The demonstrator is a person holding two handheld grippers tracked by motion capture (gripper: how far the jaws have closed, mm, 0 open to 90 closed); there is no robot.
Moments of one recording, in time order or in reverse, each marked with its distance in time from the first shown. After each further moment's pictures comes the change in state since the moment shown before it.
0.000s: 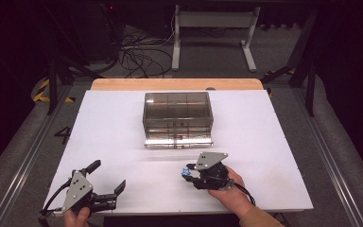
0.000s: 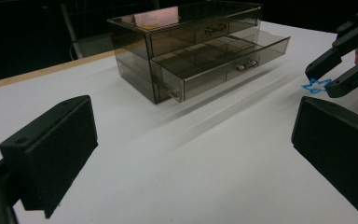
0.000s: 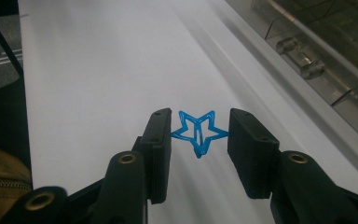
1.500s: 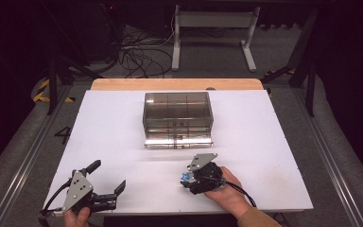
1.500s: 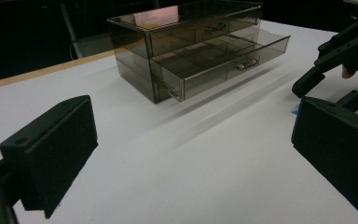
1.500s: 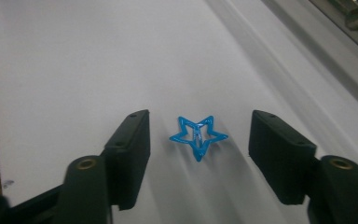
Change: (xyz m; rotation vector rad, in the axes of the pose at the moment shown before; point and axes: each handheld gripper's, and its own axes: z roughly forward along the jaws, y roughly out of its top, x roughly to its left) left arm 0.000 0.000 0.000 0.002 0.001 0.004; right arm -0.001 -0.008 0.026 0.135 0.004 0.019
